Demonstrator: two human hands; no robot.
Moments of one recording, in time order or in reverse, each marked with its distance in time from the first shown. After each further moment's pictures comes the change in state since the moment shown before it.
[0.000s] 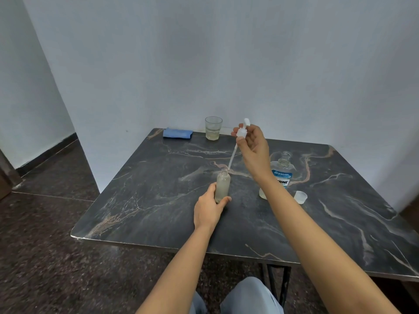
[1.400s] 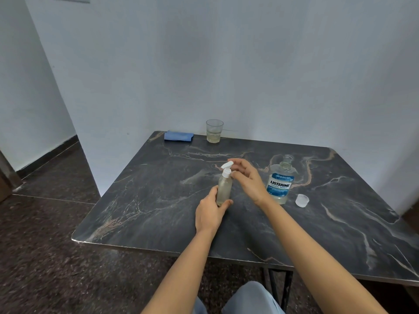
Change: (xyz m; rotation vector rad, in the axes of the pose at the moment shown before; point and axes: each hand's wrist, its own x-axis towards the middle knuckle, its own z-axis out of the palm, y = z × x) left_hand 0.001 -0.002 0.001 0.018 0.008 0.030; right_hand -0.037 0.051 -0.010 -0.105 -0.255 0.276
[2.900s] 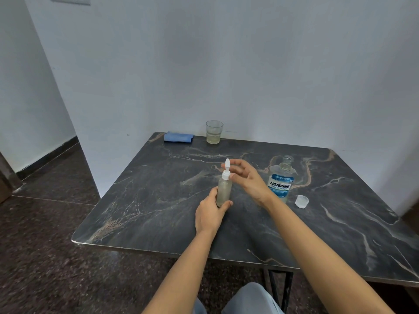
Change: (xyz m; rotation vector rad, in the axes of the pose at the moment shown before) left_hand -0.002 0.004 -0.003 -0.009 -0.008 -0.006; right_hand 0.000 -0.009 -0.008 0.096 -0.129 0.084
